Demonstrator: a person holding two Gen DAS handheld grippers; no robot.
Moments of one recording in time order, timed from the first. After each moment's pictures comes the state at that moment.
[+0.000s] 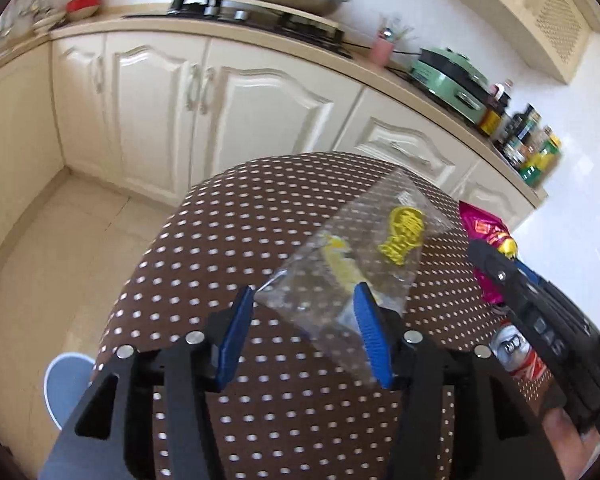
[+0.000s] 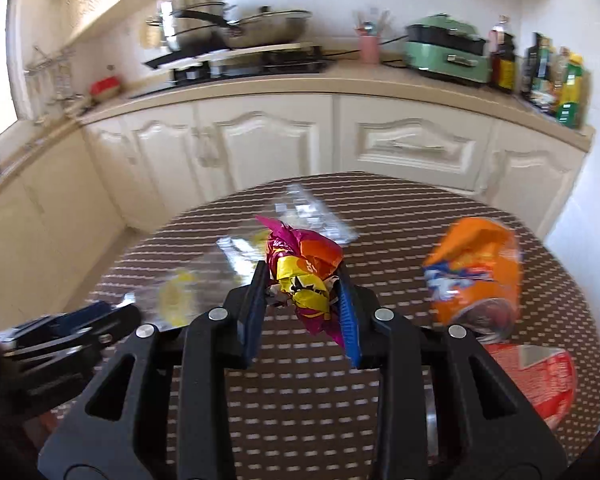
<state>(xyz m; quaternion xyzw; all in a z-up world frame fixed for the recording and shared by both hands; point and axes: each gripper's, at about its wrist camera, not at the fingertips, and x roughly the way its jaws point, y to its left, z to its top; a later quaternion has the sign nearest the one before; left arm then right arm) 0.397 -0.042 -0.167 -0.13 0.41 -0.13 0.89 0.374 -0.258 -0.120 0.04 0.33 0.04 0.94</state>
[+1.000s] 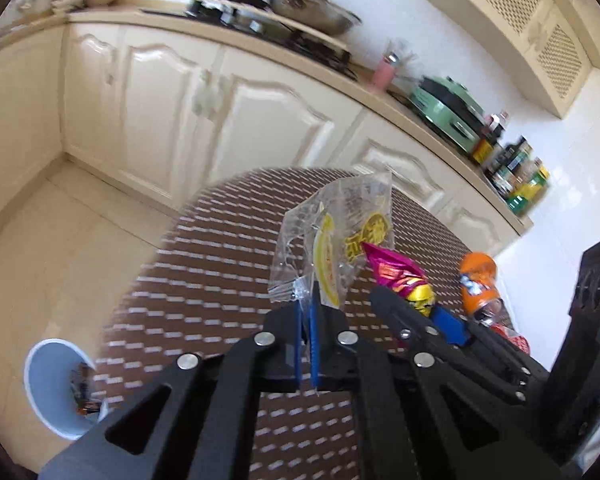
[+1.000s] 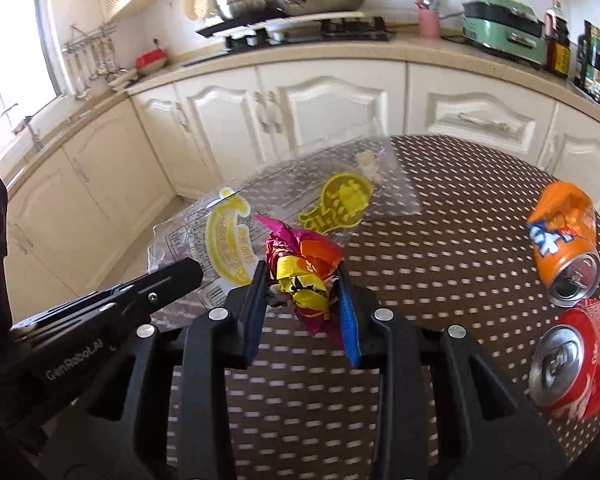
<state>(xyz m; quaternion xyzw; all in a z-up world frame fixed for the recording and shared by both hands) 0.367 -0.017 -0.154 -0.18 0.38 -0.12 0.90 0.362 -0.192 -0.134 0.05 0.37 0.12 0.92</state>
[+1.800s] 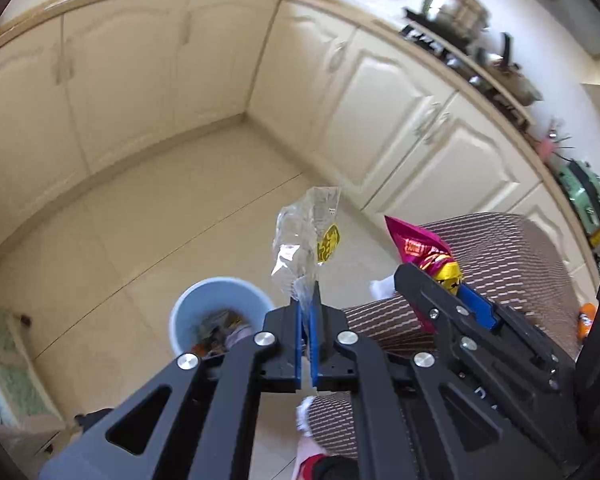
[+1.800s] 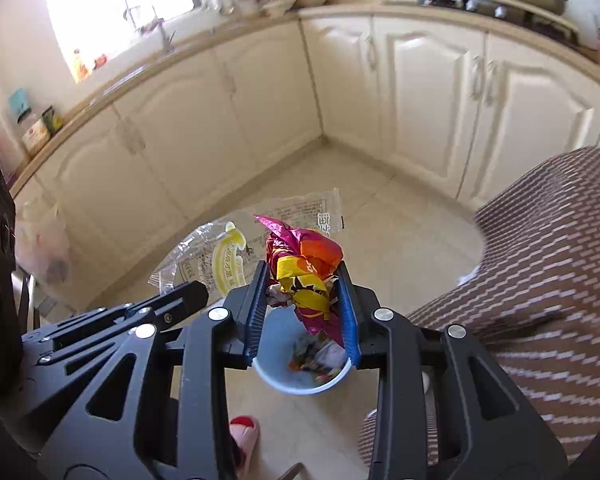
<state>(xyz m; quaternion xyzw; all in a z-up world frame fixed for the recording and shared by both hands) 0.229 0.272 -0.210 -0.25 0.41 0.12 0.87 0.294 0.101 -0.180 -0.03 0.41 0.34 0.85</state>
